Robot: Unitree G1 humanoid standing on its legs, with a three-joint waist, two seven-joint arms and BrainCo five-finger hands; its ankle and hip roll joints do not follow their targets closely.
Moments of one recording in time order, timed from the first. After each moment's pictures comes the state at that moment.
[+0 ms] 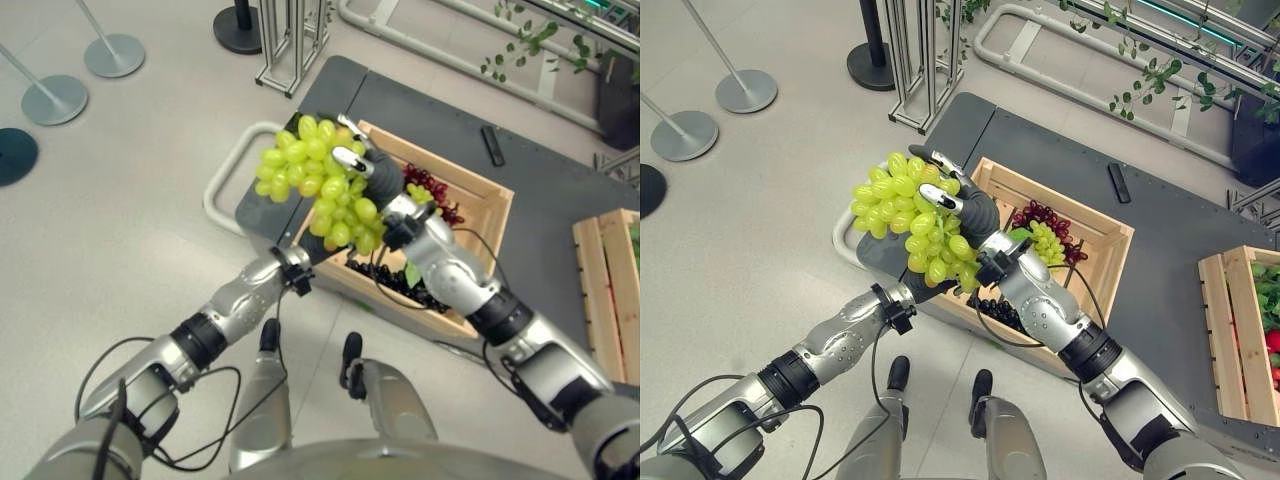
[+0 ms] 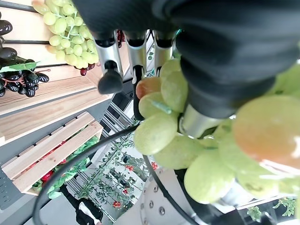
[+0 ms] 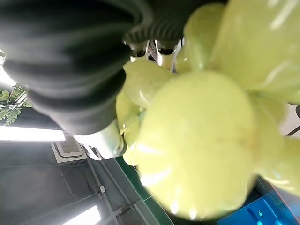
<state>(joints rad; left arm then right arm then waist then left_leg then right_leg) -0.53 0.52 -0.77 0.22 -1.08 -0.09 -0.31 -0.63 -0.42 0.59 0.05 1.19 -0.19 0.26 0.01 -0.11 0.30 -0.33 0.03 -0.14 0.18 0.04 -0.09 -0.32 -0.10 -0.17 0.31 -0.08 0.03</state>
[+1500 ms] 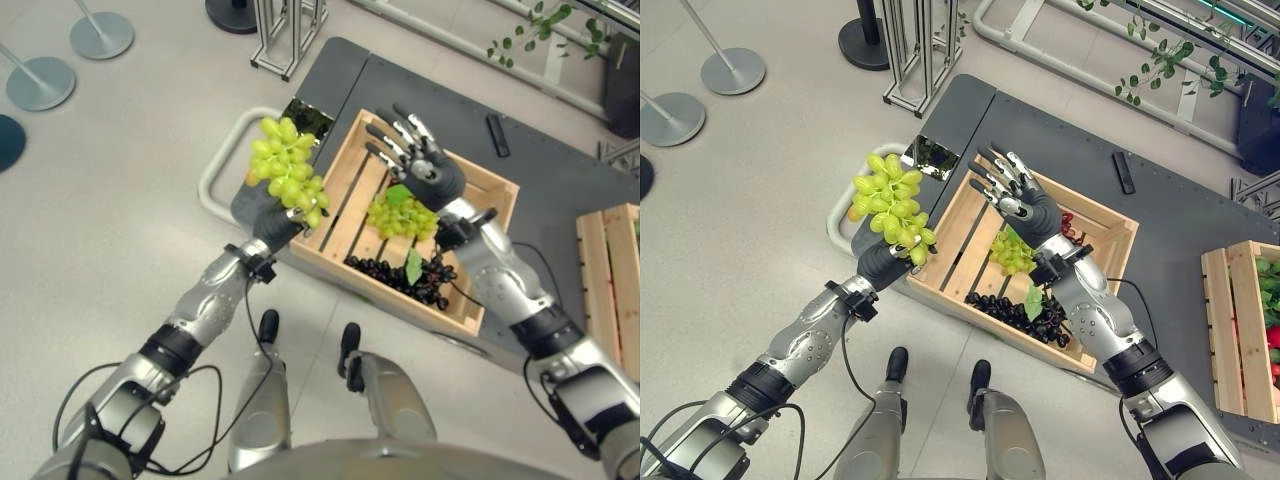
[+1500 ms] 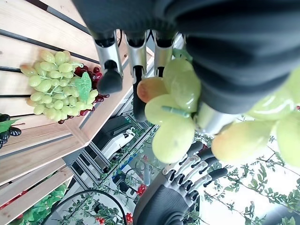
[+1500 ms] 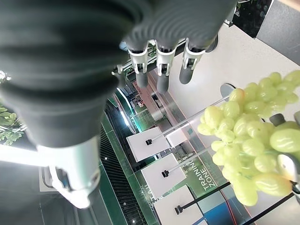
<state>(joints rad) -0.41 0.57 -0.52 0.23 -1.07 -0.11 -0.29 -0.48 -0.57 0.40 0.04 1.13 -0.19 0.26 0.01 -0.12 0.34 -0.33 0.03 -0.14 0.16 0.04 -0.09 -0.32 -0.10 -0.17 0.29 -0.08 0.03</state>
